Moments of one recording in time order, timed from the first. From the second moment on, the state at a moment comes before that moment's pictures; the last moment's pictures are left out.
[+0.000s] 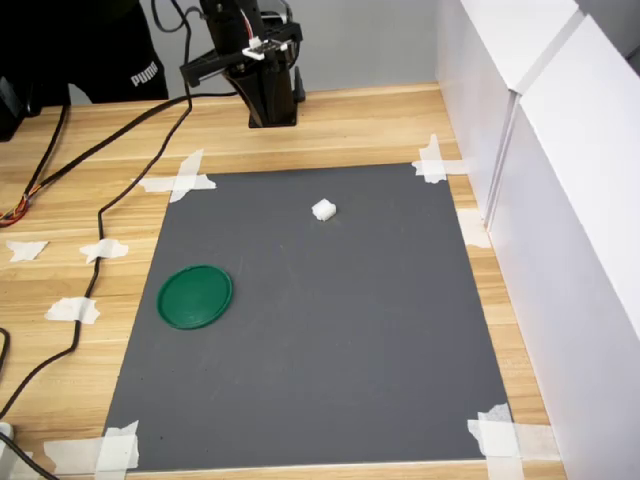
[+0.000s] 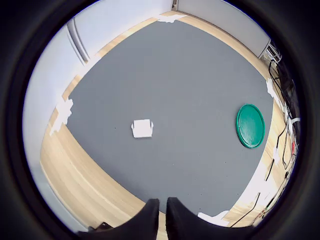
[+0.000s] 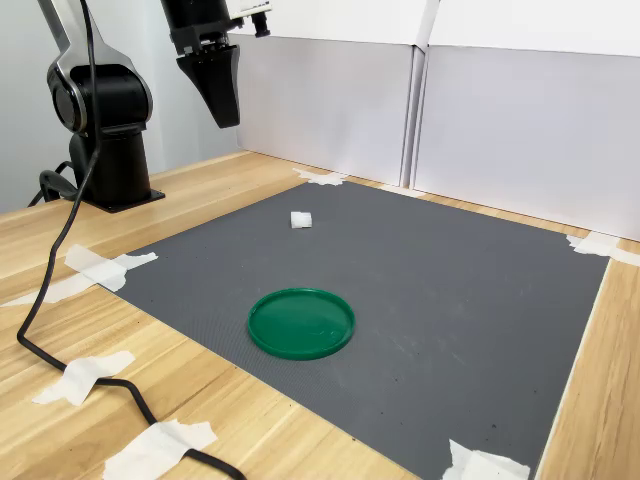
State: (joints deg) arm -1.1 59.8 -45.2 7.0 60.2 -44.5
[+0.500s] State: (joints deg) arm 8.8 65.3 -47.9 7.0 56.3 -54.6
